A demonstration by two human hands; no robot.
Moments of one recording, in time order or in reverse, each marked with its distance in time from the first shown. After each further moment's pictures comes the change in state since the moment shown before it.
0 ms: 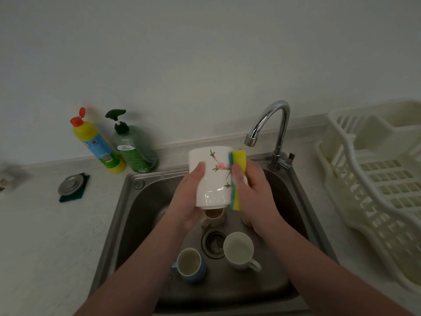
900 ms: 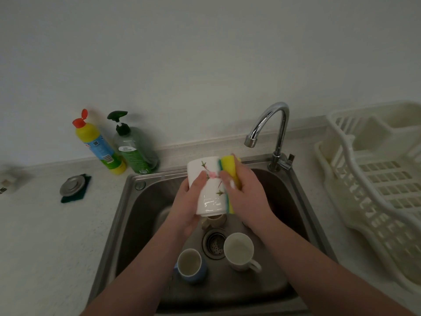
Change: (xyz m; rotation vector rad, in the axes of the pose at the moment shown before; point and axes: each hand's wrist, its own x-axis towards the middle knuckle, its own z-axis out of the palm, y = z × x) left_hand -0.001 -0.011 -0.009 0.027 0.101 0.010; right_hand 0.001 -0.002 0.008 -0.170 -0.115 -0.008
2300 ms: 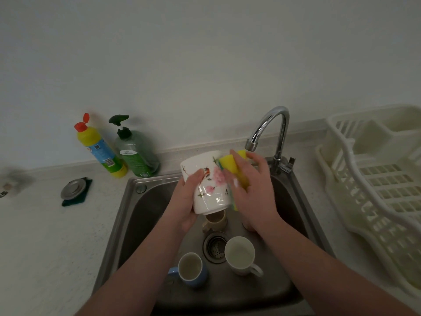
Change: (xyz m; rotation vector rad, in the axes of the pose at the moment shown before) left_hand -0.001 0.022 0.004 -0.126 -0.053 -0.011; right_hand 0.004 -0.001 -0.012 -0.266 0.195 -0.258
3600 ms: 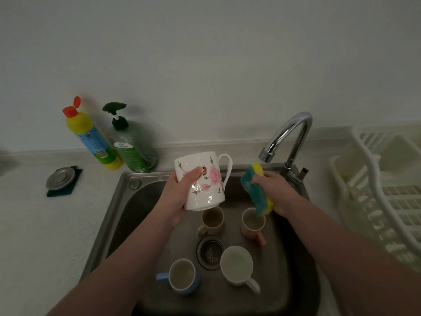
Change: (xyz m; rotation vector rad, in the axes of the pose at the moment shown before) left_hand 0.056 0.006 -0.036 0.142 0.143 -0.018; right_hand 0.079 0.081 0.012 0.303 -0.331 0.837
